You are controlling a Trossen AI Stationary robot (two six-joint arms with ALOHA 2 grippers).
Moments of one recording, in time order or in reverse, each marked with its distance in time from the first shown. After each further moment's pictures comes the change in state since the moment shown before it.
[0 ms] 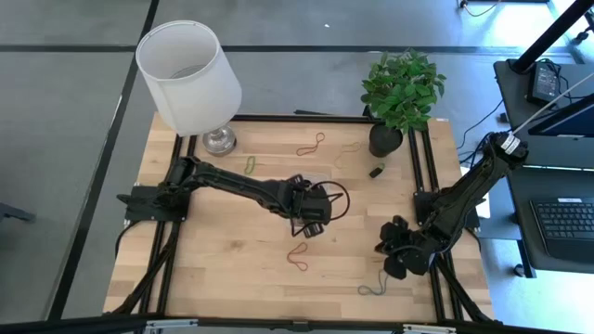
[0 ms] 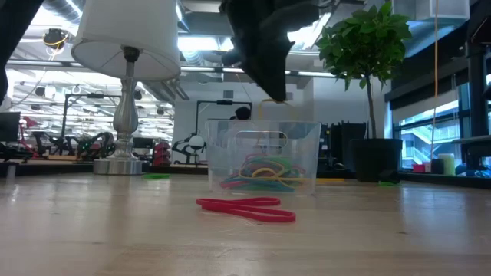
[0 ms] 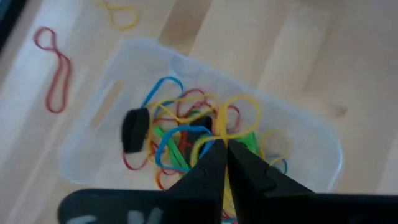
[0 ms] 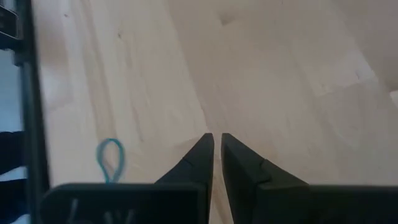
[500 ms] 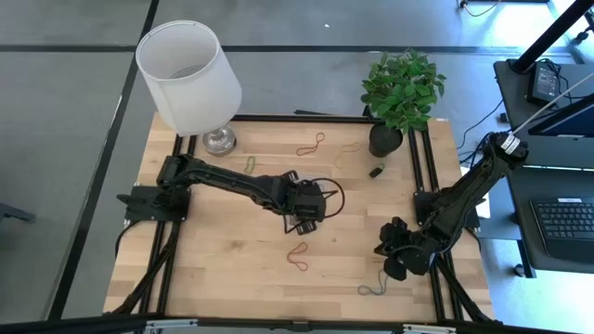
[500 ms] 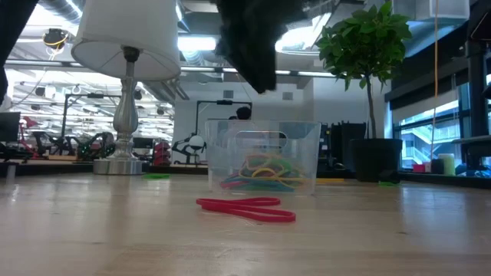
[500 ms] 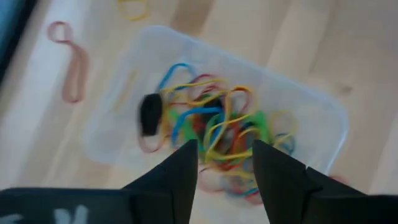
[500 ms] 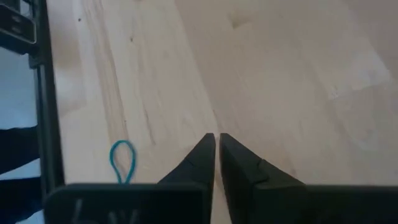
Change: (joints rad) left arm 0.000 -0.051 -0.004 -0.083 0.009 0.017; right arm 0.000 -0.001 0.000 0.039 -0.005 -0.003
